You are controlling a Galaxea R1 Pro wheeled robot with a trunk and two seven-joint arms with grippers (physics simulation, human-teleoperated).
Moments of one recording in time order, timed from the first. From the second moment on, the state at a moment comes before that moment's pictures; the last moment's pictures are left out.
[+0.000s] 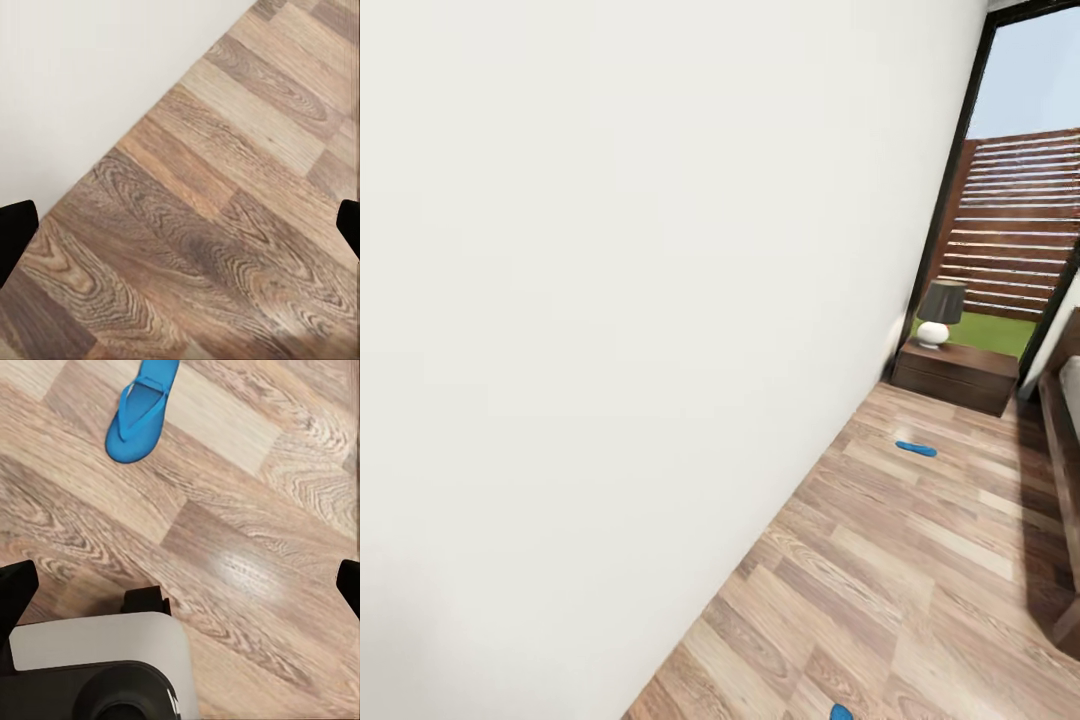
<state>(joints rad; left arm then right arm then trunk) 0.01 -0.09 -0.02 -0.56 -0.01 -0.27 0.00 -0.01 -0.07 -0.11 -0.35 -0.05 -0.14 0.00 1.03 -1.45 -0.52</state>
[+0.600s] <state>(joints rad) 0.01 -0.09 -0.02 -0.56 -0.01 -0.27 0.00 -0.01 -0.07 -0.11 -0.35 -0.05 -0.14 0.00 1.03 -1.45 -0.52</state>
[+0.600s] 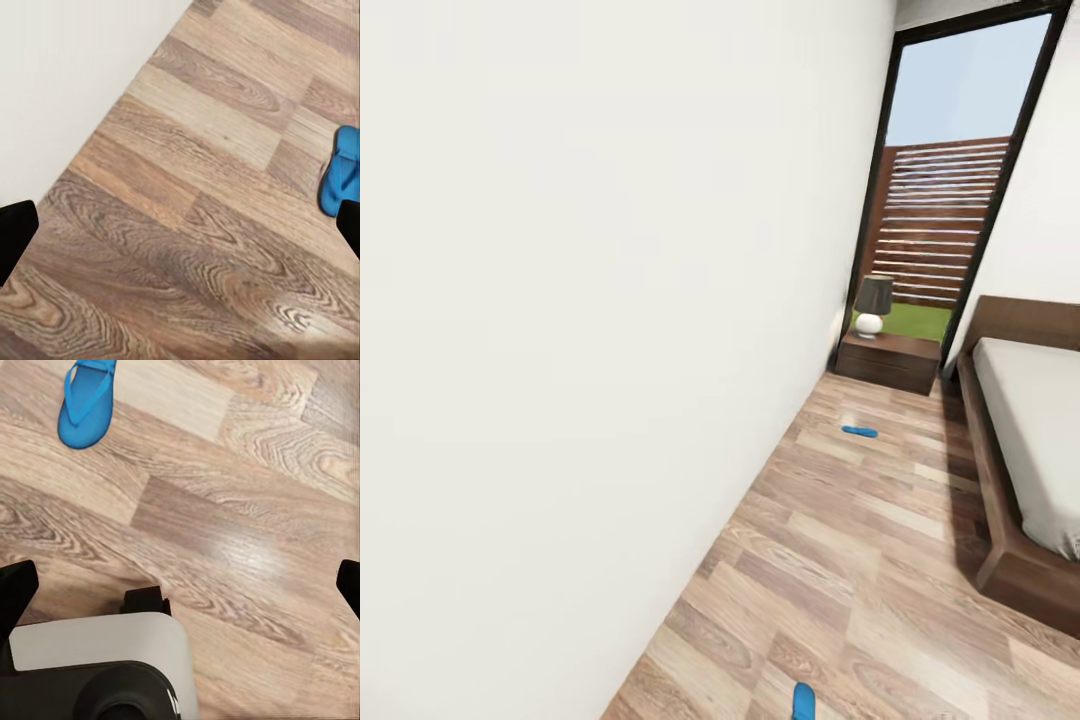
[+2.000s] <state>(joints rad) 0.01 -0.09 -0.02 -0.56 -0.01 -0.27 0.00 -0.01 -0.06 -0.11 -0.35 -0.05 -0.14 0.00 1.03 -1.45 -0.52</state>
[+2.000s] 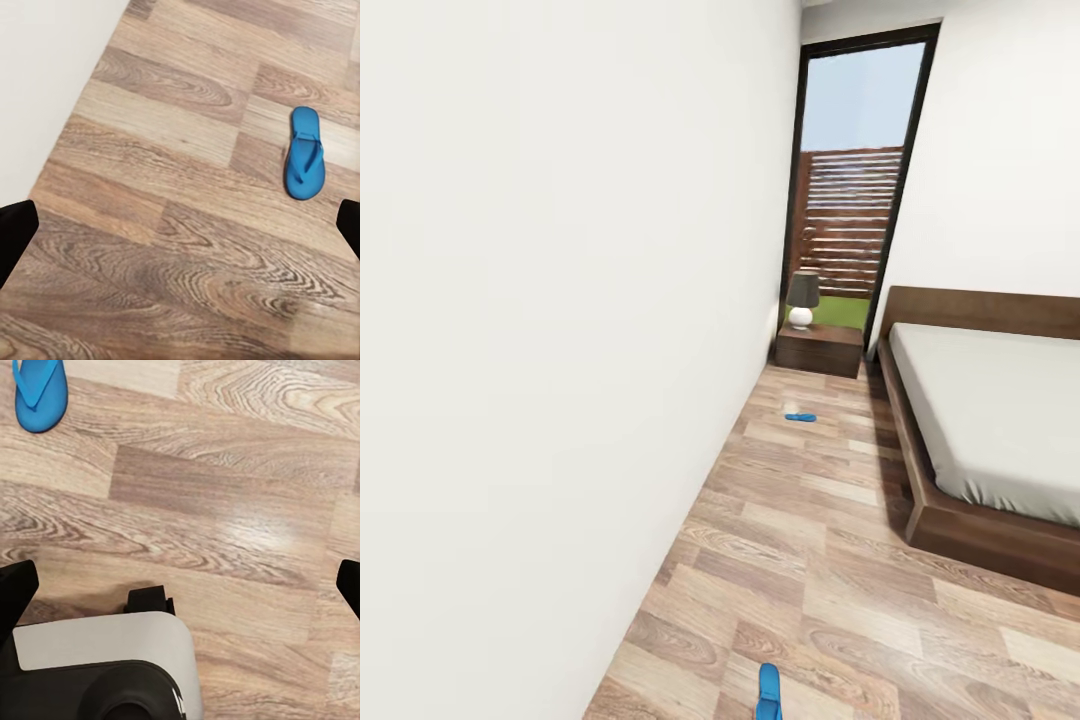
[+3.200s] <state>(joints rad) 0.01 -0.09 -0.02 -0.56 -0.01 -0.27 0.00 -0.01 -0.07 -0.11 -0.35 -0.05 -0.14 0.00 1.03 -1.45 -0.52</state>
